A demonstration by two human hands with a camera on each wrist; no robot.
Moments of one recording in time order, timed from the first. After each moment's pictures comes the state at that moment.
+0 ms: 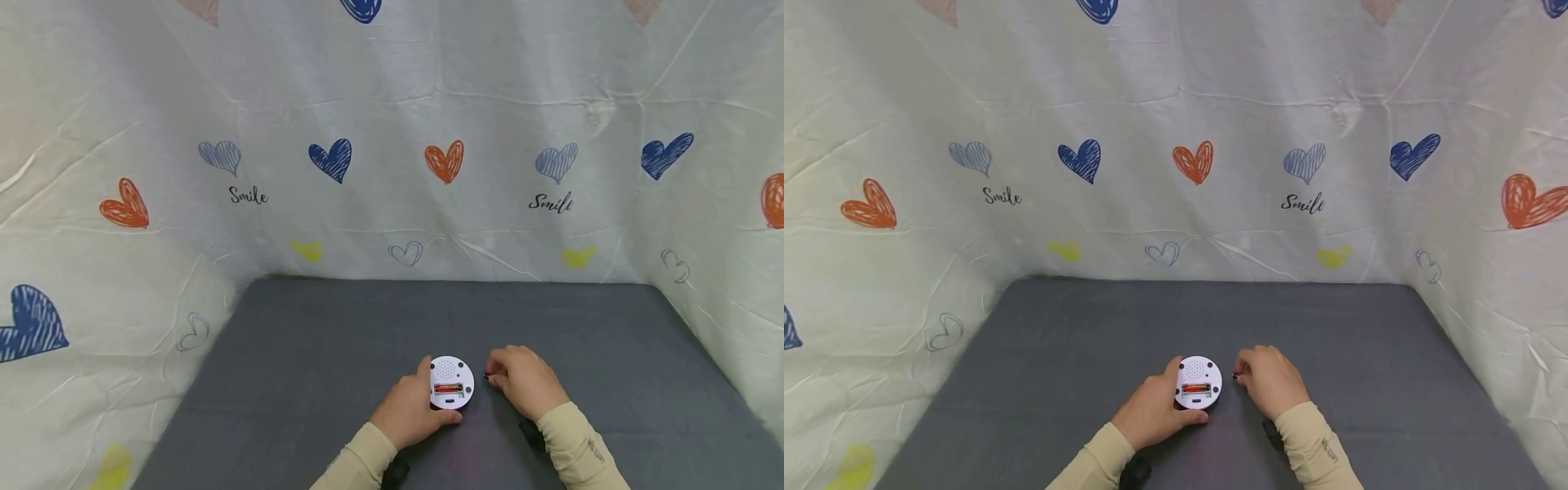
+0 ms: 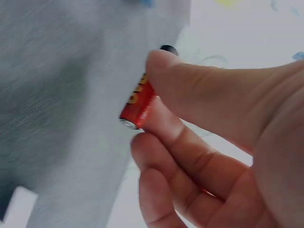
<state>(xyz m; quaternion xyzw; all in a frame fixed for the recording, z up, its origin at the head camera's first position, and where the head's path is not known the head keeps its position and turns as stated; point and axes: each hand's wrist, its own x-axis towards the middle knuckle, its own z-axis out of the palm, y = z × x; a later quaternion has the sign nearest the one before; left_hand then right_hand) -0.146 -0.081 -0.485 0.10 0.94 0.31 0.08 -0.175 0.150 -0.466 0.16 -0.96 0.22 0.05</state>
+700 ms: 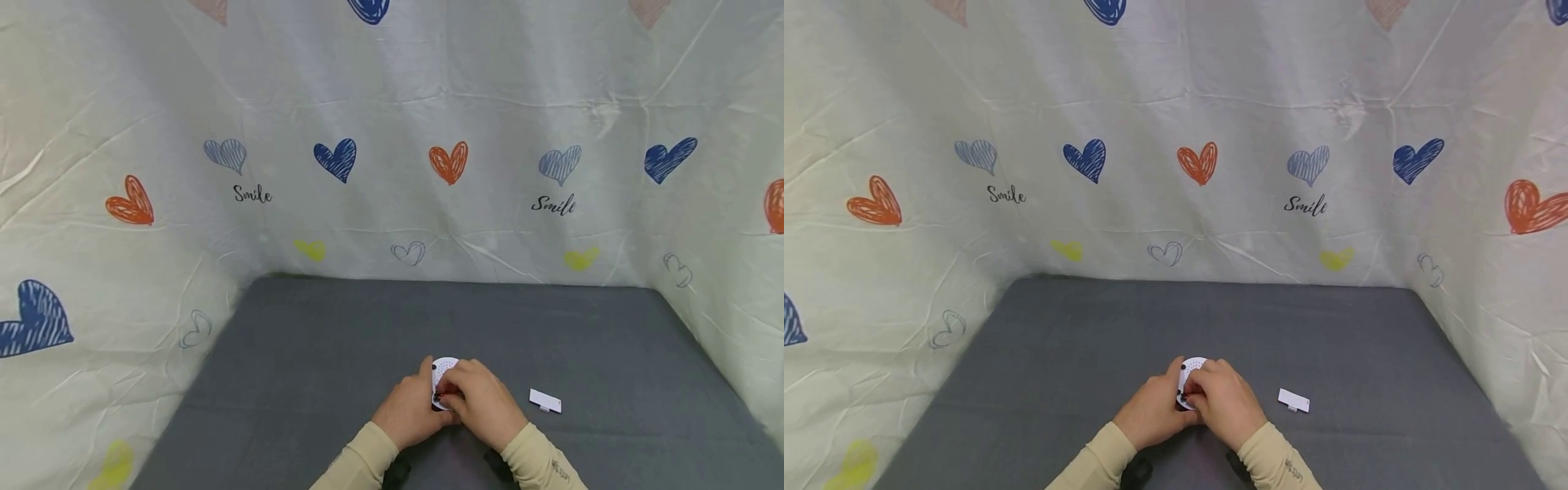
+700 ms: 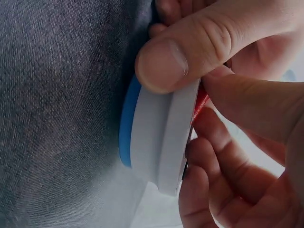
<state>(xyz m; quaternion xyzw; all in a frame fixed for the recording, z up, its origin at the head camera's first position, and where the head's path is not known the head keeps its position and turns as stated) -0.146 -0.088 -0.486 0.13 0.94 0.31 0.06 -0.148 0.090 -0.478 0.28 -0.91 0.29 0.09</state>
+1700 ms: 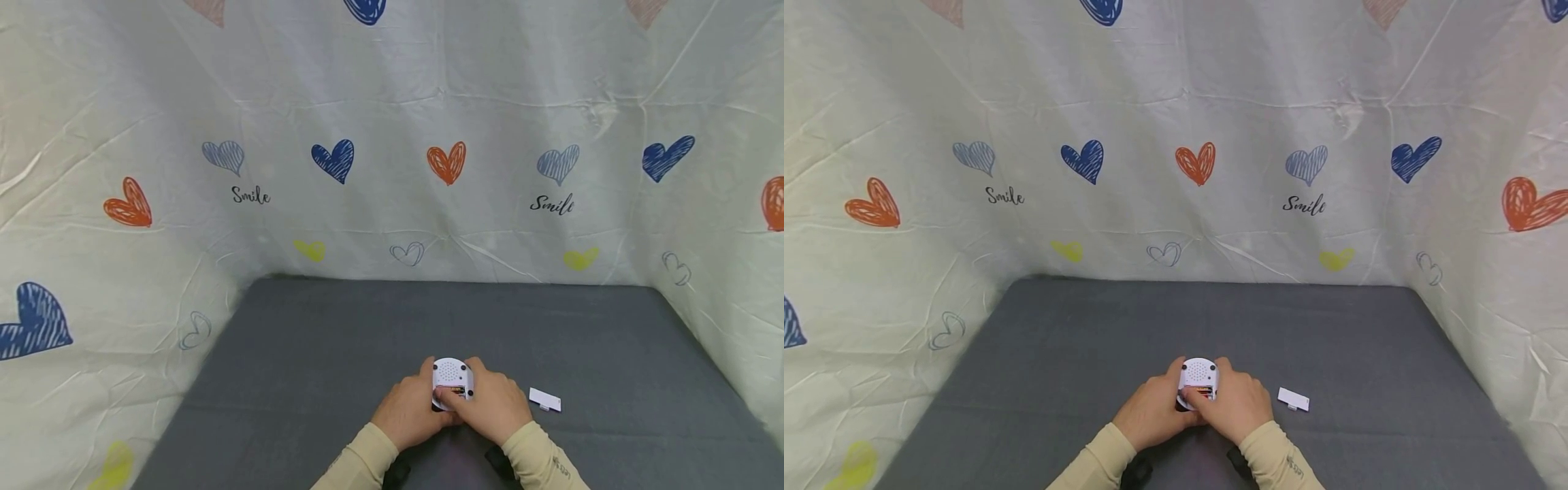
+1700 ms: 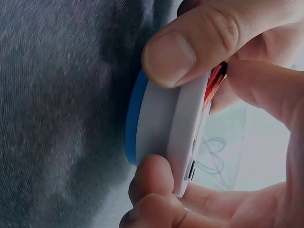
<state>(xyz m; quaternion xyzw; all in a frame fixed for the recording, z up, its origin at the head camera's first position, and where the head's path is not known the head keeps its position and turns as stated) -0.144 -0.084 -0.484 0.13 0.95 0.28 0.04 -0.149 0.094 -0.477 0.06 -0.95 0.29 -0.01</state>
